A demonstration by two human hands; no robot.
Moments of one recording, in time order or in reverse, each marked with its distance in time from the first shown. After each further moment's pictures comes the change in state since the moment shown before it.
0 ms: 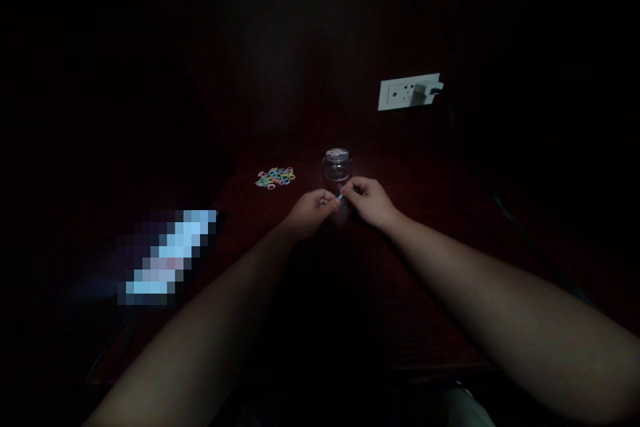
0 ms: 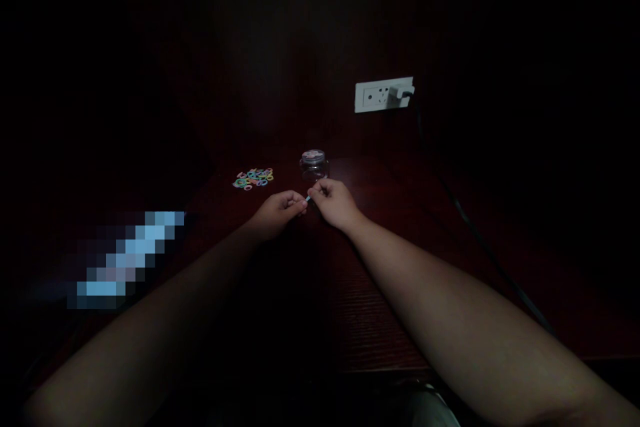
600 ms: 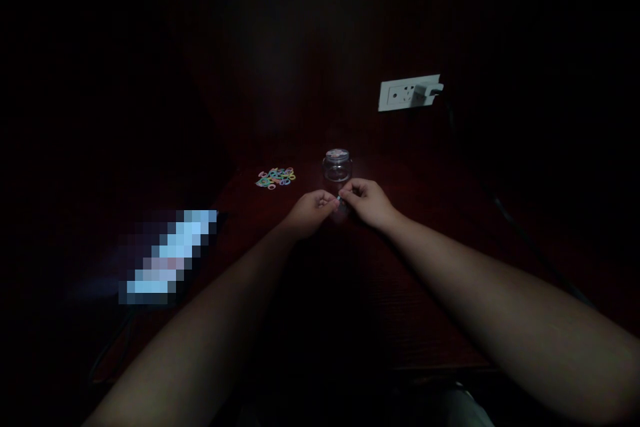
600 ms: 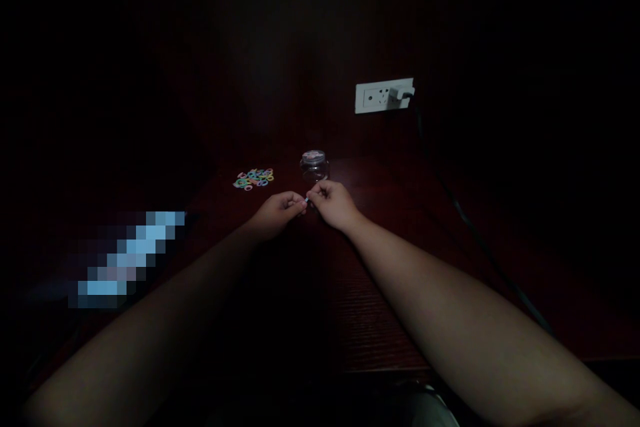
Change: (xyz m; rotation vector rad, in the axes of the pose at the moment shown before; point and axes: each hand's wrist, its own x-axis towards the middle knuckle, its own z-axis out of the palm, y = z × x) left_hand 0.000 0.000 0.000 0.011 0.013 -0.019; right_hand -0.002 -0.004 0.001 -0.002 -0.017 0.047
